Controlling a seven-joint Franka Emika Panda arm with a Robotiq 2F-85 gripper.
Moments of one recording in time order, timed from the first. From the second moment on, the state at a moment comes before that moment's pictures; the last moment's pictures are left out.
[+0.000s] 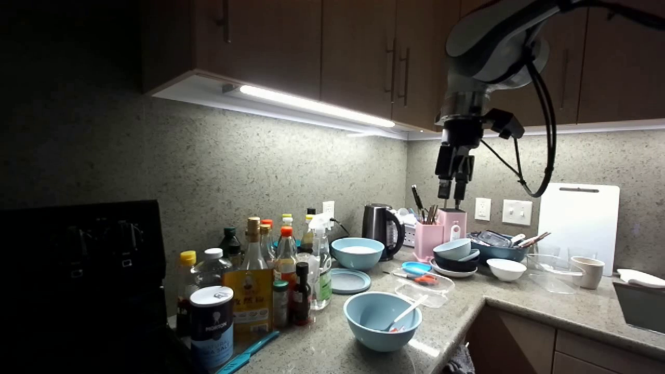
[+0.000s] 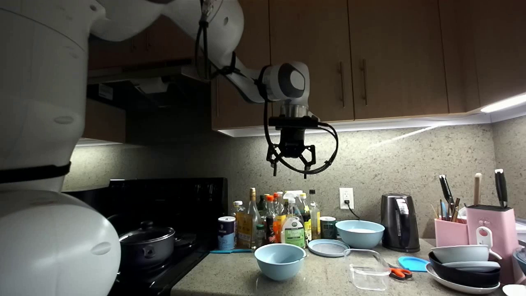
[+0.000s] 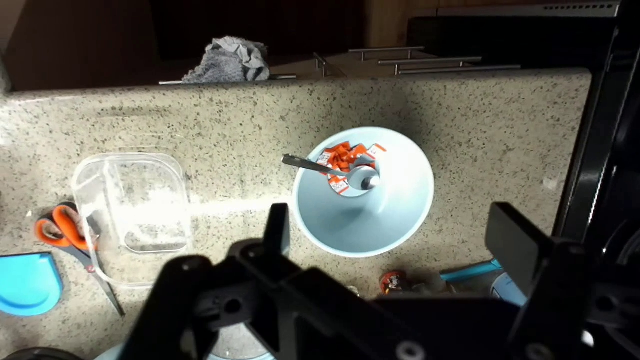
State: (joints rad) arm 0.06 0.00 -0.13 -1.80 0.11 1.81 -0.43
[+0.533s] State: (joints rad) arm 0.03 0.11 -0.09 -1.69 0.11 1.76 -0.43
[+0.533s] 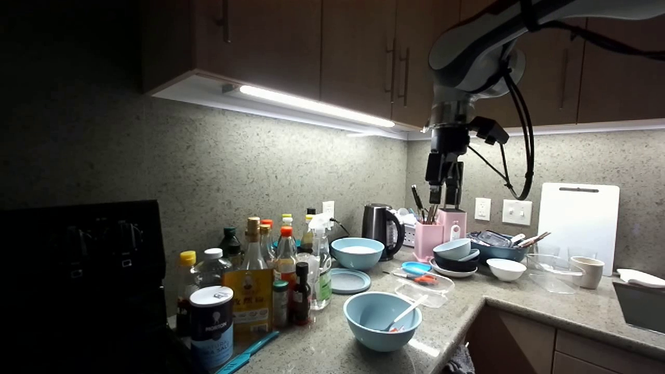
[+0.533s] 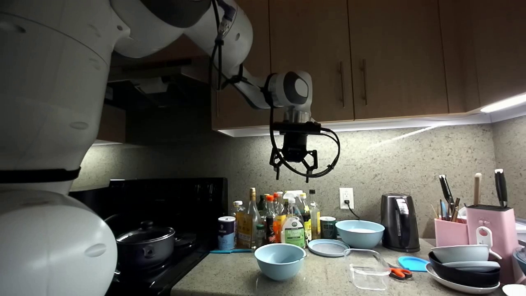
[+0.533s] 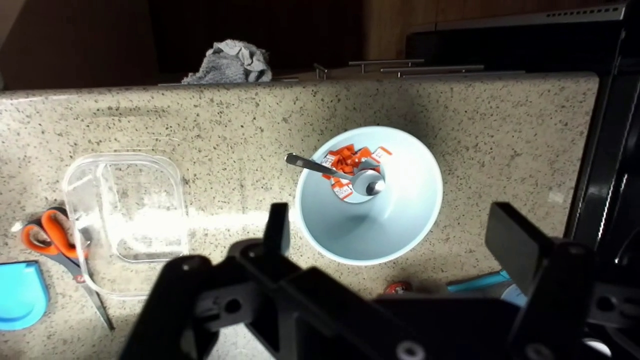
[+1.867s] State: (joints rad) arm 0.00 0.36 -0.01 -1.65 0.05 1.75 -0.43
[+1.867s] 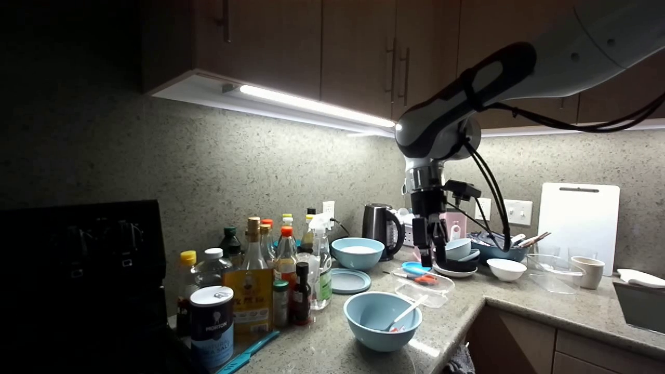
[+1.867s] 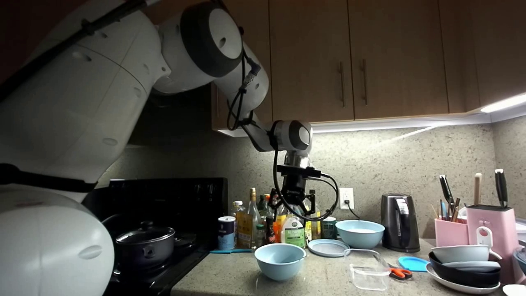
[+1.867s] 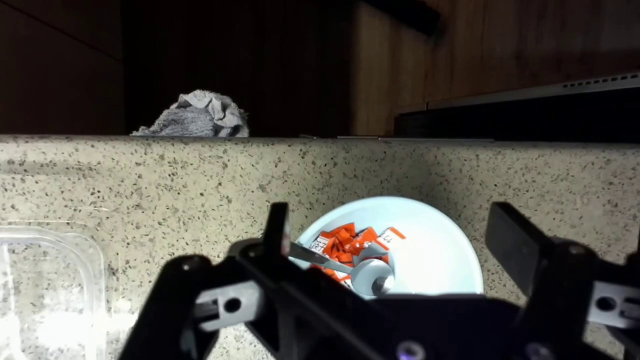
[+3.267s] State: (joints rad) arm 0.04 0.71 0.04 -1.27 -0.19 1.45 -0.46
